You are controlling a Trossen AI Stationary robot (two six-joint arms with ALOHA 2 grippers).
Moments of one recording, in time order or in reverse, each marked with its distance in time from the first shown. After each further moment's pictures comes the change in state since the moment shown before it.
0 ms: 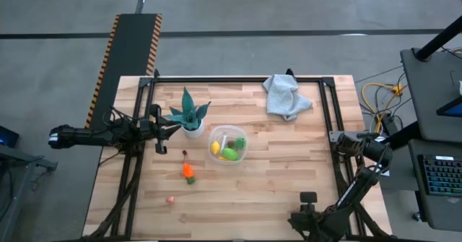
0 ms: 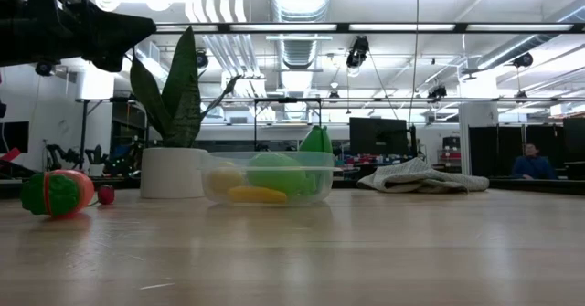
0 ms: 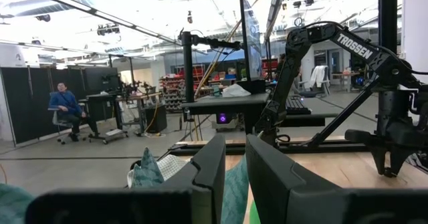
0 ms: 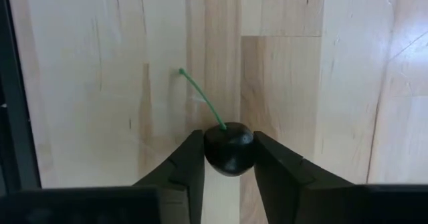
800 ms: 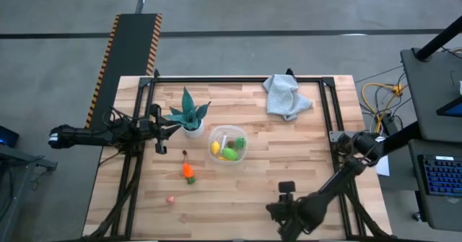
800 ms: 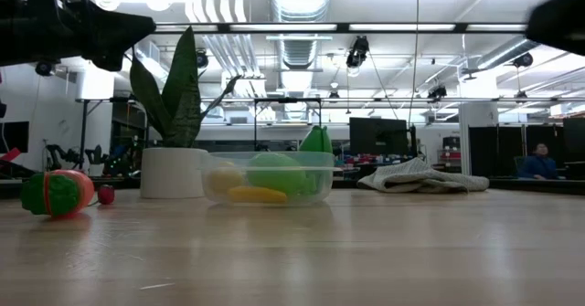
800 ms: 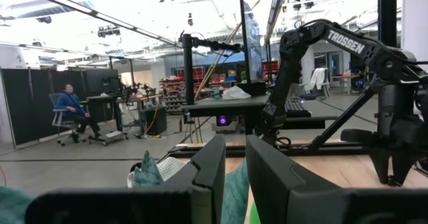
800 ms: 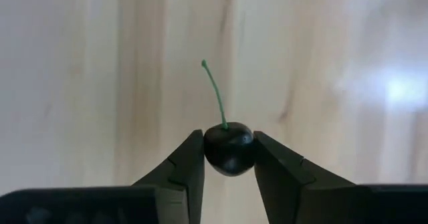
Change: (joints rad) left arm 0.000 0.000 0.000 0.010 0.000 -0.001; right arm -0.221 -0.007 0.106 -0.004 0.113 -0.330
